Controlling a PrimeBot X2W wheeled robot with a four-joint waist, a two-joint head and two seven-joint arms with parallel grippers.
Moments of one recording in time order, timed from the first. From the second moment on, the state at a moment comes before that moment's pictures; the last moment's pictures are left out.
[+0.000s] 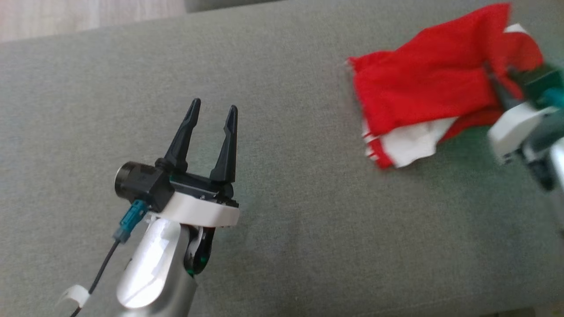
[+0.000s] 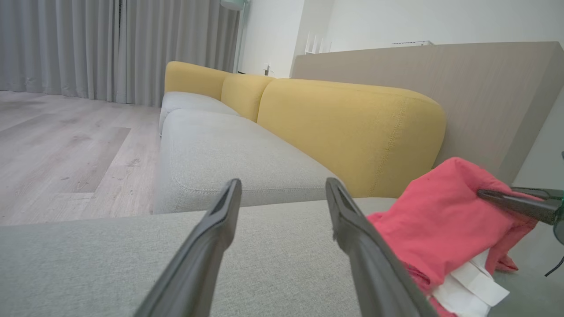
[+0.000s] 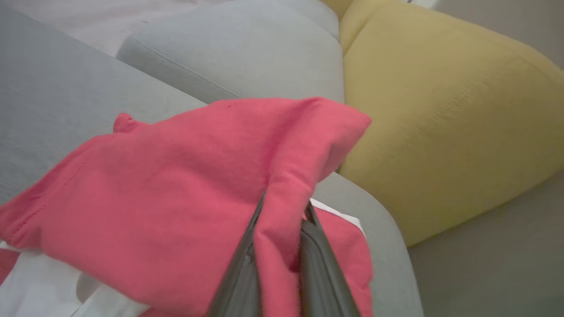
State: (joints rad) left arm -0.37 0.04 -0.32 0.26 -0.29 -0.12 -0.26; right arm -0.61 -0.46 0.31 0.51 0.02 0.13 0.03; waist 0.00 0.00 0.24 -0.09
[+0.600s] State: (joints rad) left arm -0.43 0.04 -0.32 0.26 -0.29 -0.12 -0.26; right arm -0.65 -0.64 0.07 0.60 0.06 0.13 0.14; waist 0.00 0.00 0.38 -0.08
